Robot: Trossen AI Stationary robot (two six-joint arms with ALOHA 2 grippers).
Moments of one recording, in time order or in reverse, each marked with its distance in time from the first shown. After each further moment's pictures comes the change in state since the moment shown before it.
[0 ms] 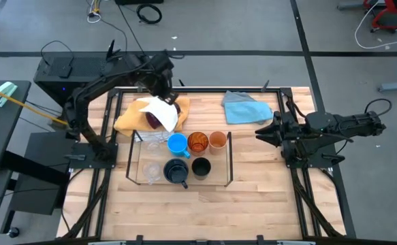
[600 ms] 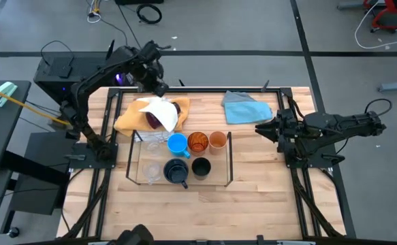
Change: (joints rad) left arm 0.217 -0.002 -0.133 0.017 0.244 0.194; right arm -0.001 0.000 0.000 -0.056 0.149 0.116
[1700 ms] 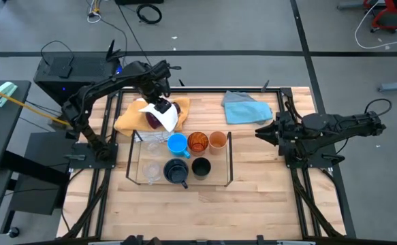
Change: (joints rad) left arm -0.117 0.003 -0.179 0.064 -0.179 0.023; right arm 0.000 0.000 0.001 -0.052 -0.073 -0.003
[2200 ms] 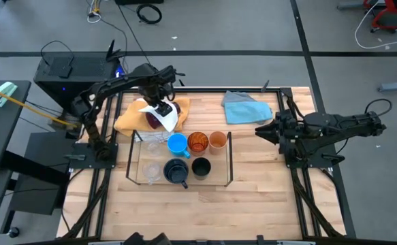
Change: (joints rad) left arm 0.000 0.119 0.000 -0.030 -0.041 0.053; right arm -0.007 0.000 0.000 0.053 0.004 0.051
